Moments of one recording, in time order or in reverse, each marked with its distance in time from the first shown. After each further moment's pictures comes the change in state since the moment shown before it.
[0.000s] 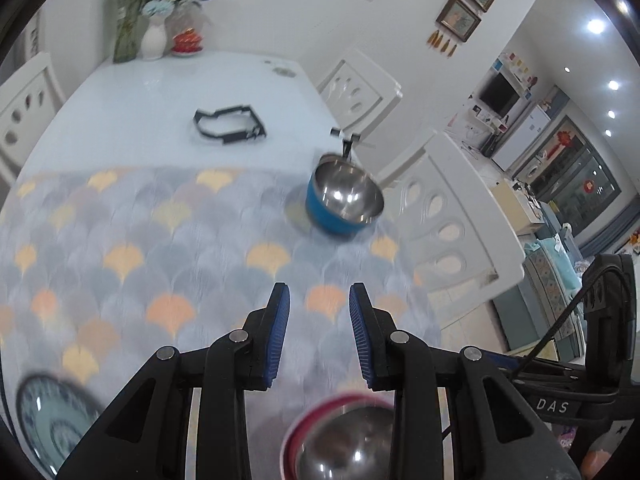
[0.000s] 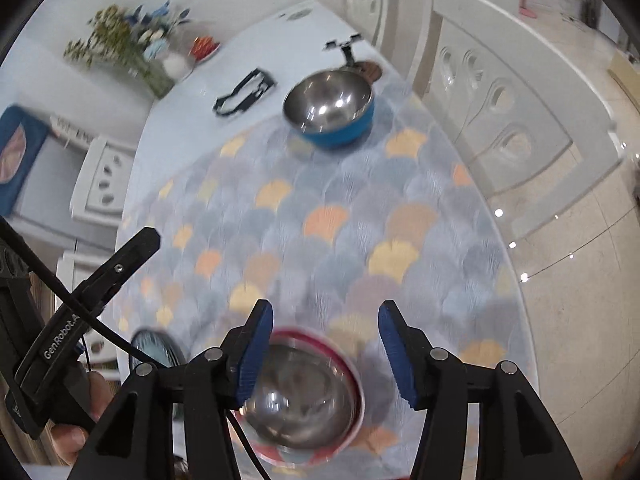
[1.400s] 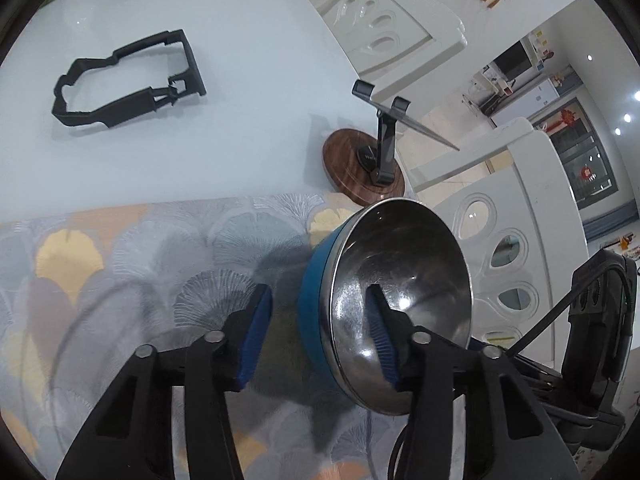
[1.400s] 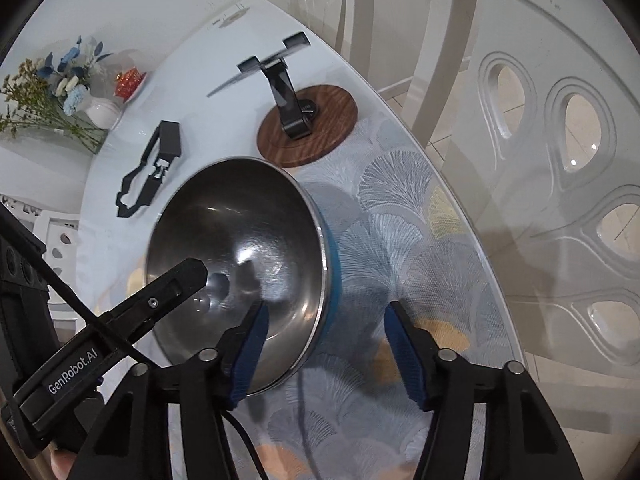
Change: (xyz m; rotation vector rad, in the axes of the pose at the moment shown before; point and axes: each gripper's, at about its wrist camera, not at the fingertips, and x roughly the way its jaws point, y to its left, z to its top) left arm 0.247 0.025 0.113 -0.049 0.289 -0.094; right arm 0.168 -0.062 0.188 0.115 0.020 -0.026
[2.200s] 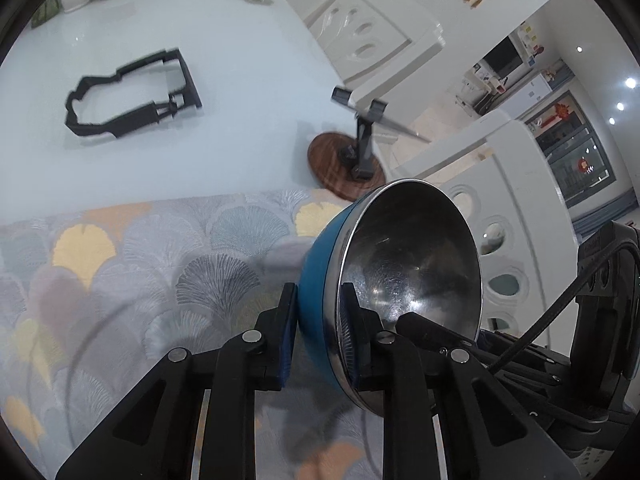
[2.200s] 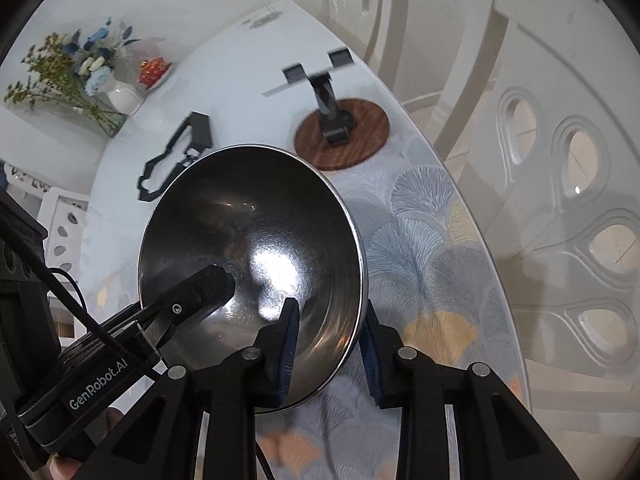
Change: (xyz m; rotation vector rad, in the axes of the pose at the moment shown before) left arm -0.032 -0.015 -0.018 0.043 -0.053 0.005; right arm -0.027 0.029 -0.013 -0.092 -0.045 -0.001
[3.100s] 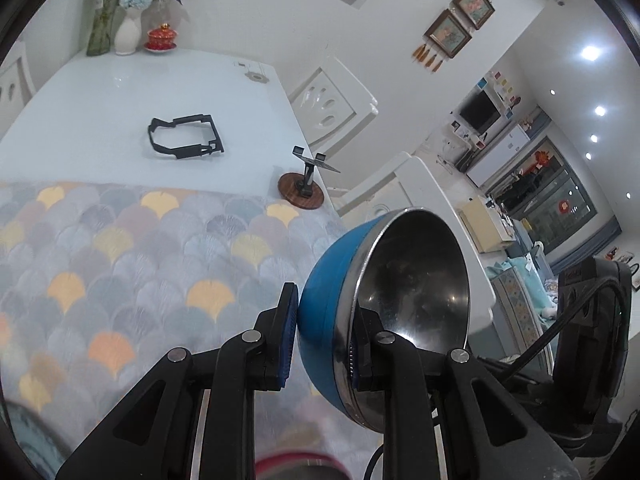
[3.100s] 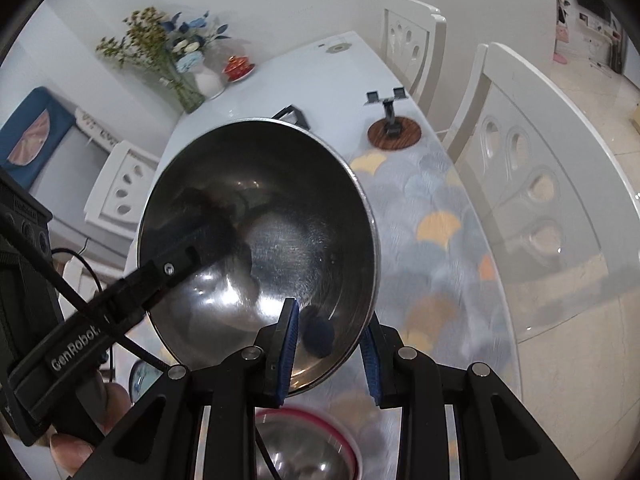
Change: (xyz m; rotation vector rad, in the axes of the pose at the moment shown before) left arm -0.164 -0.055 -0.117 -0.032 -0.249 -0.032; right arm -0.146 0.049 -0.136 -0.155 -0.076 0.076
